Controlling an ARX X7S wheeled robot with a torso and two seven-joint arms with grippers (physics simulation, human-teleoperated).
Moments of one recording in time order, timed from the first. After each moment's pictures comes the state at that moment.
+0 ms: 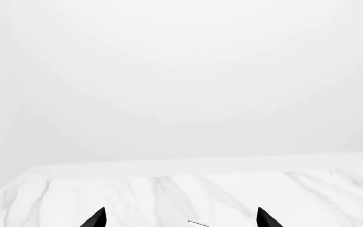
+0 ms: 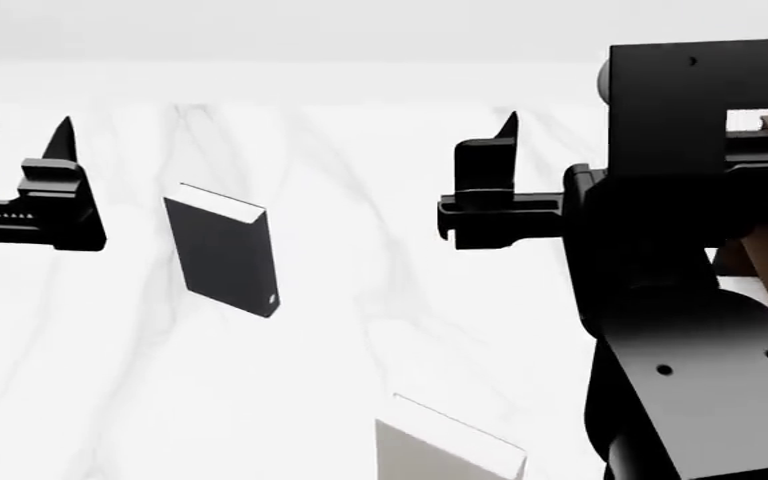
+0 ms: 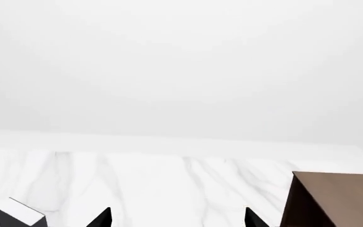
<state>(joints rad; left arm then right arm) -0.79 -0.22 0.01 0.52 -0.33 -1.20 -0.20 0.94 0.17 0.02 -0.52 0.31 1.46 0.17</state>
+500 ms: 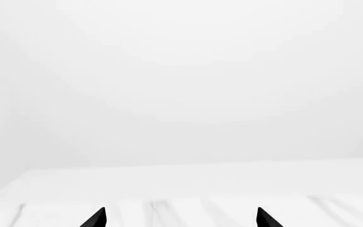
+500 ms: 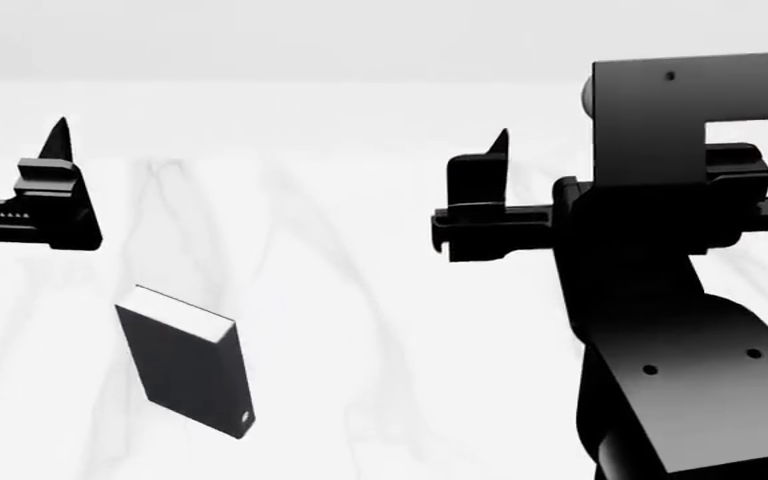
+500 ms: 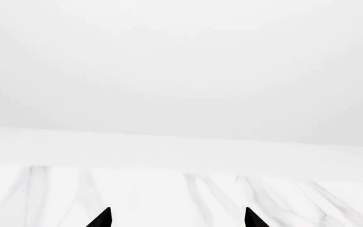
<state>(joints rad) -0.79 -0.23 0.01 0.50 -0.33 -1.18 -0.20 0.92 0.18 0.00 -0.48 0.32 1.43 0.17</state>
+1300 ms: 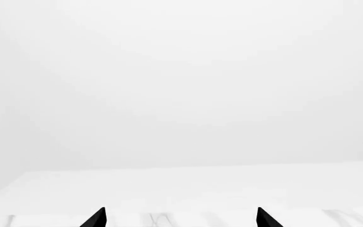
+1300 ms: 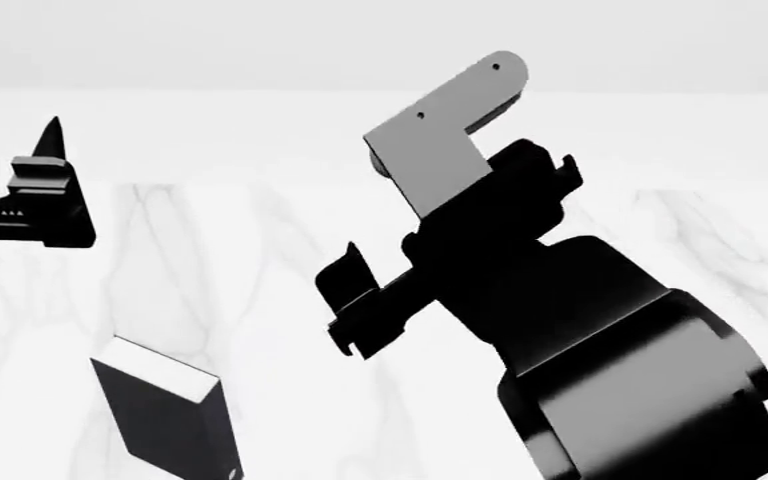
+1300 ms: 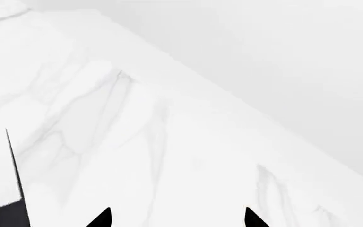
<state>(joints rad) -0.79 -0.24 0.01 0.48 -0.34 -1.16 -0.21 1.09 0.32 -0.51 -0.14 0.40 1.28 -0.17</state>
